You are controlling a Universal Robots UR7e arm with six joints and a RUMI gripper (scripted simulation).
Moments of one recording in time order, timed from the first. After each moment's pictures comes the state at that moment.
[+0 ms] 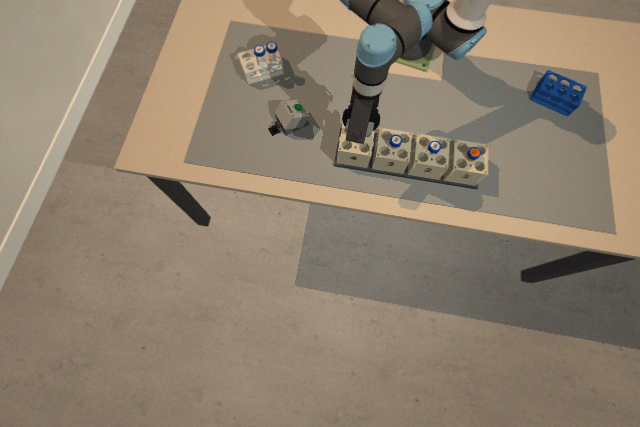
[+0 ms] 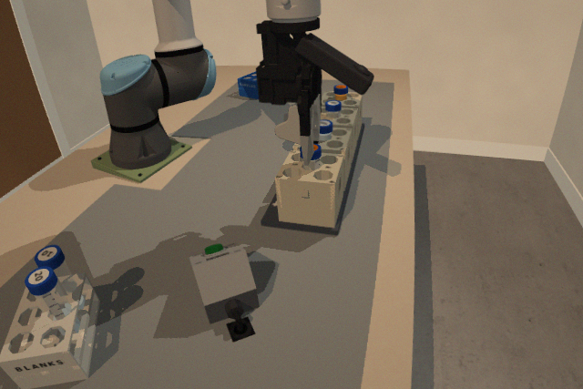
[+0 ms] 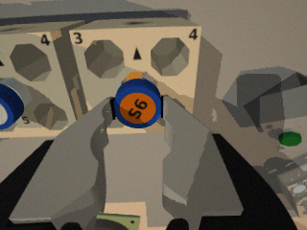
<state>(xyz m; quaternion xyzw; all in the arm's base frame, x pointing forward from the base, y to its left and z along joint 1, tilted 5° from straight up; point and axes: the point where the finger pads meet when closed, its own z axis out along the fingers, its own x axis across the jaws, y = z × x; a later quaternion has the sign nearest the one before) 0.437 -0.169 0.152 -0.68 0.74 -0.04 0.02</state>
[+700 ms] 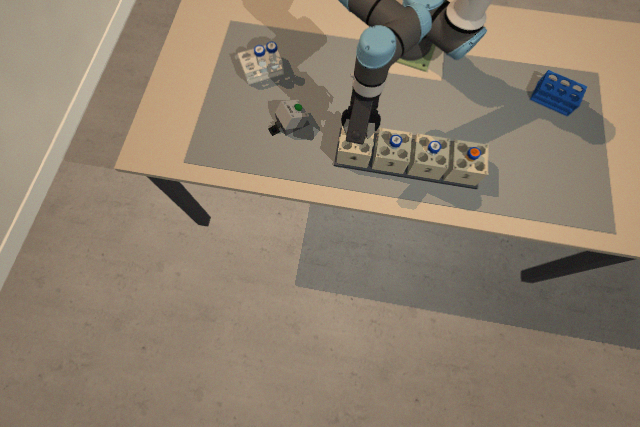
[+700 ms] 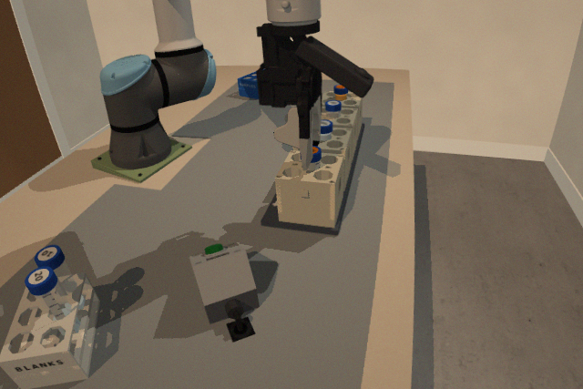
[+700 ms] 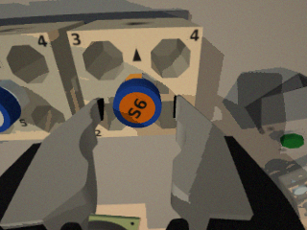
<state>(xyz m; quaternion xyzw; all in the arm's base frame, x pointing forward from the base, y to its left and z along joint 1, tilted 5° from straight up) 0.437 -0.170 0.148 -0.68 0.74 -0.04 0.02</state>
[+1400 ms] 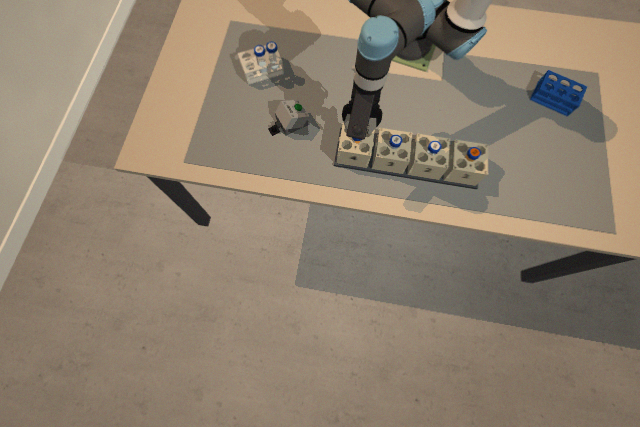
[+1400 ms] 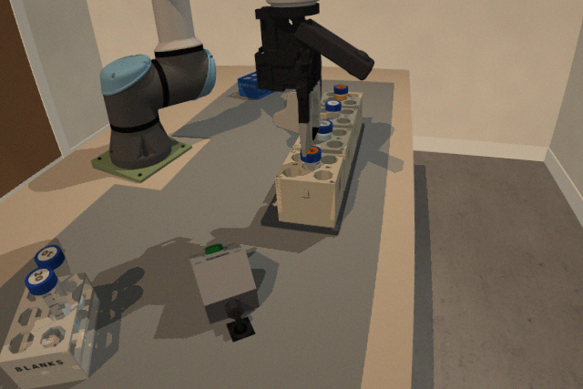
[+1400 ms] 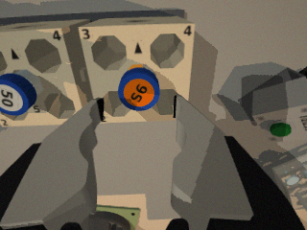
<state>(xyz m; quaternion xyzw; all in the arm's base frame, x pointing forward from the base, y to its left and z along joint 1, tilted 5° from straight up) 0.435 -0.169 0.173 -0.68 0.74 -0.04 0.02</state>
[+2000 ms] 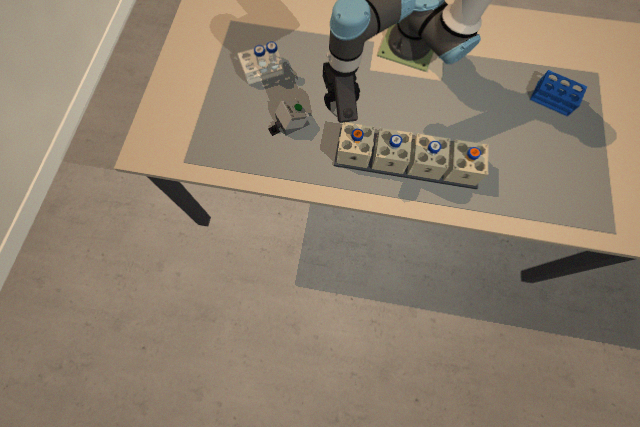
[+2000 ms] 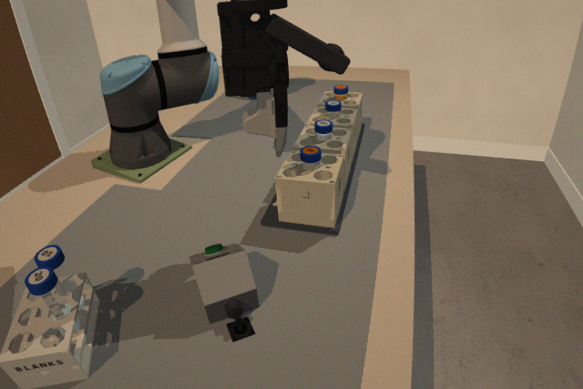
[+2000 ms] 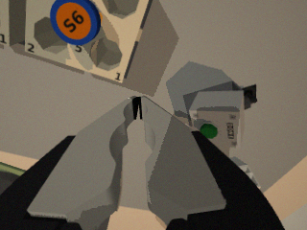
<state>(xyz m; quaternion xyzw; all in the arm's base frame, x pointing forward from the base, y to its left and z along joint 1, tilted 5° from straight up) 0.398 -0.228 0.187 -0.81 0.59 -0.04 0.00</state>
